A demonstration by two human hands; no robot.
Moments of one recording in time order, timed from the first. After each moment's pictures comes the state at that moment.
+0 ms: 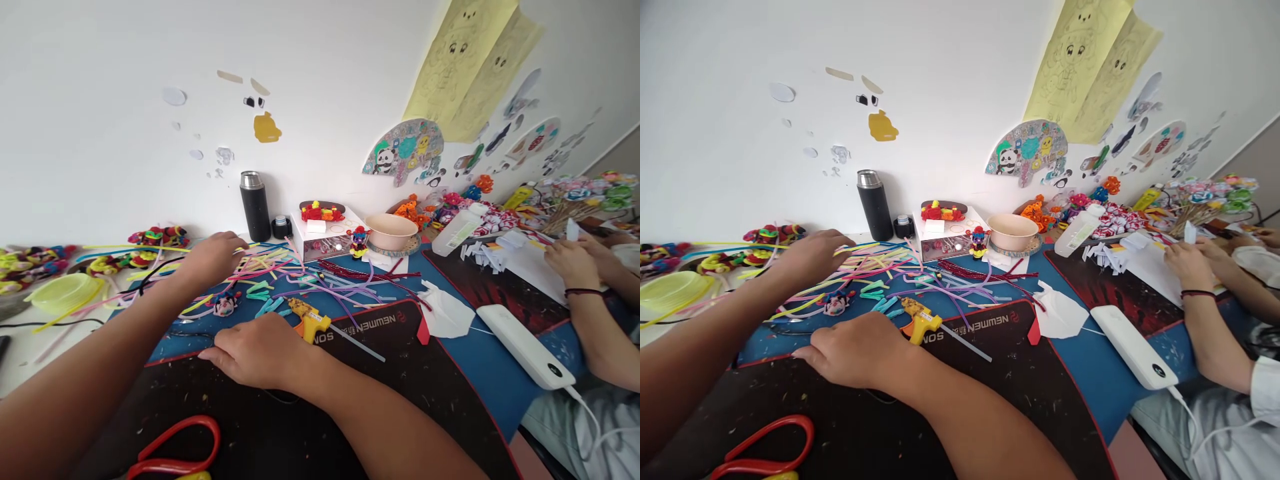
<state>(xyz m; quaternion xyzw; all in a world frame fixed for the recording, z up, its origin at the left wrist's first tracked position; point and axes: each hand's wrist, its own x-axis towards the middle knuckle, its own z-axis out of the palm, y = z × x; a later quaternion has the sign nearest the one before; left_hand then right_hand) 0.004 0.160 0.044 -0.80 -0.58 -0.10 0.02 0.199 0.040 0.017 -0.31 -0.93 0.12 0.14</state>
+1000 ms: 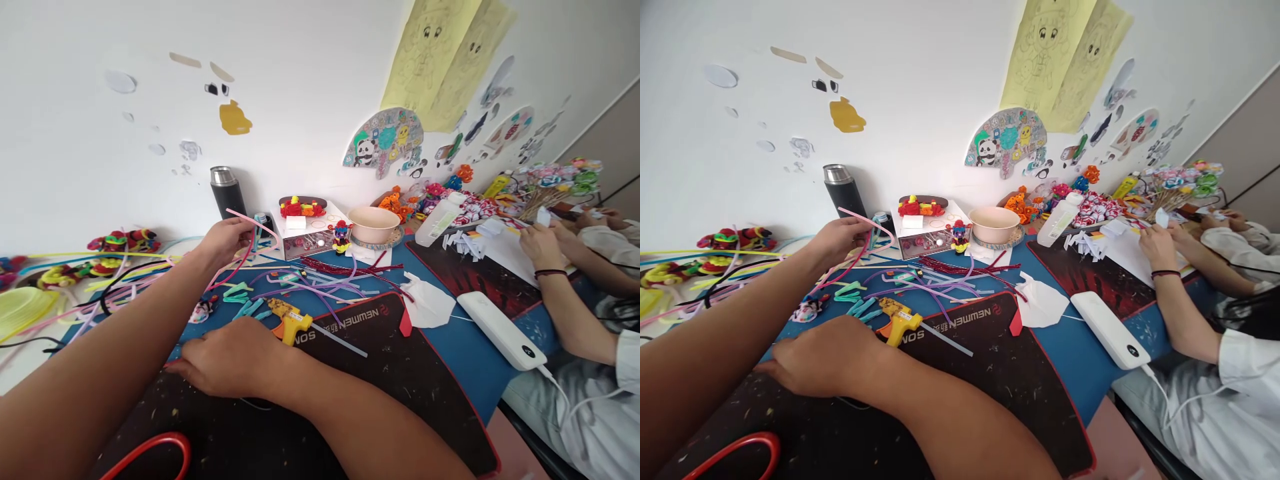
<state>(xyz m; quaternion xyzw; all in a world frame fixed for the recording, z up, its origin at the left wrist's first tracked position) 0.072 0.250 0.001 -0.57 -0.54 -0.48 -0.41 0.198 0.041 0.021 -0.29 -0.94 0.16 0.10</state>
